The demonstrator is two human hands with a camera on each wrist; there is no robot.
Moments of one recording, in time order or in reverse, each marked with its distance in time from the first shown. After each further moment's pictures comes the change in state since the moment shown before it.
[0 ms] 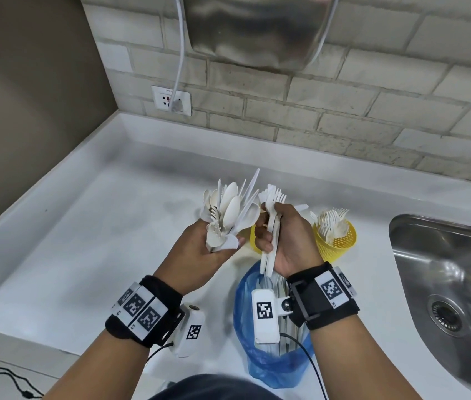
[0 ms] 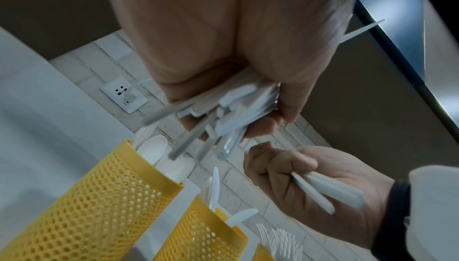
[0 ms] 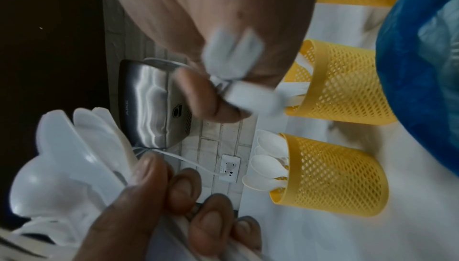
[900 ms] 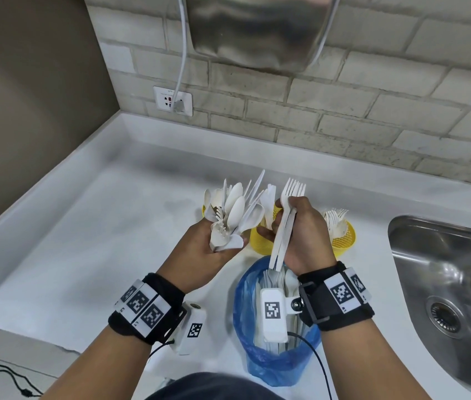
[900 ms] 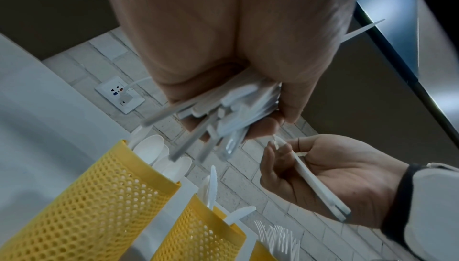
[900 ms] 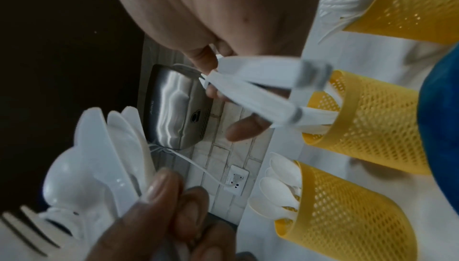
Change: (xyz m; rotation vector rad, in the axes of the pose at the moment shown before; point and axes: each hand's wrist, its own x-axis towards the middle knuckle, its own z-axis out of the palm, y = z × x) left_hand 0.000 -0.007 0.002 0.011 -0.016 -0.009; right_hand -0.012 -0.015 -0.002 -0.161 0.092 -0.213
